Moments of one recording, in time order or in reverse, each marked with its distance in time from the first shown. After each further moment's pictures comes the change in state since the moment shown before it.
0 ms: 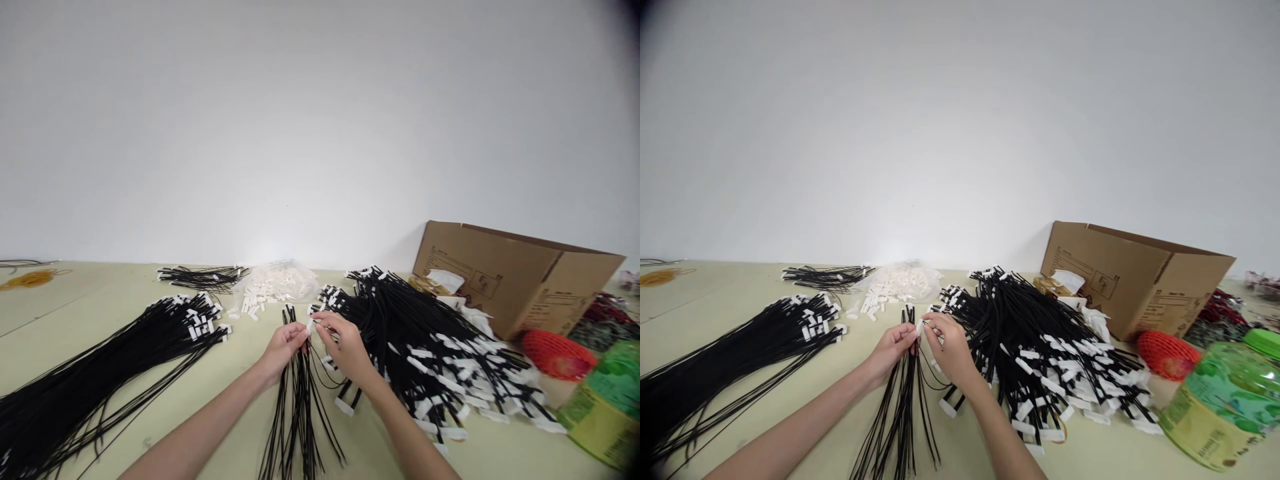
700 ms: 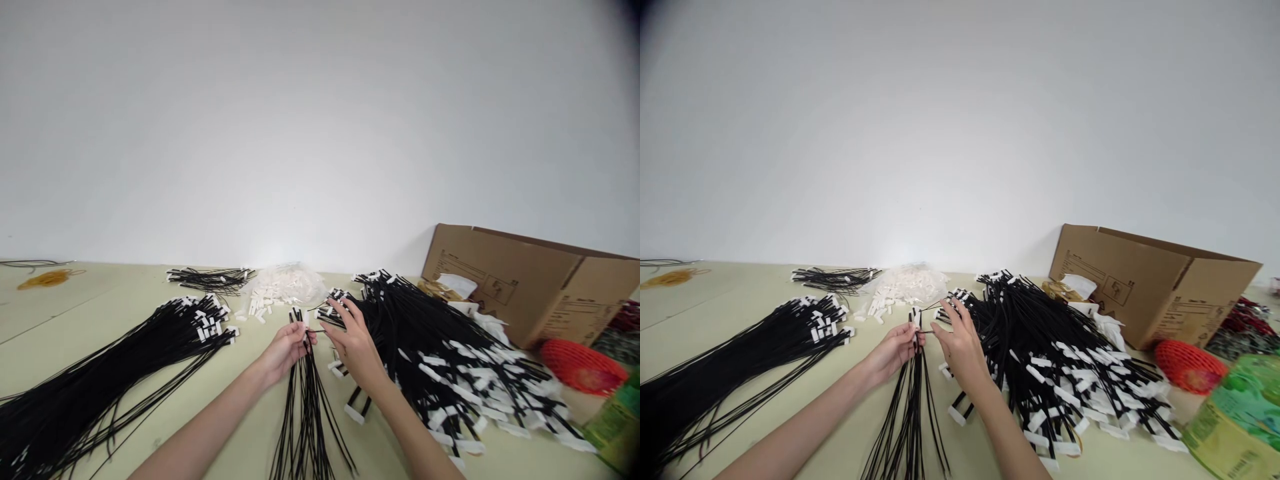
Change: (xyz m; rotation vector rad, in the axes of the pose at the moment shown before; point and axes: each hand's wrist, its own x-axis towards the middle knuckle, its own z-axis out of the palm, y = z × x) left_hand 0.003 0.004 -0.011 -0.396 0.026 -0.191; right_hand -0.003 0.013 -0.002 -0.526 0.026 -0.283
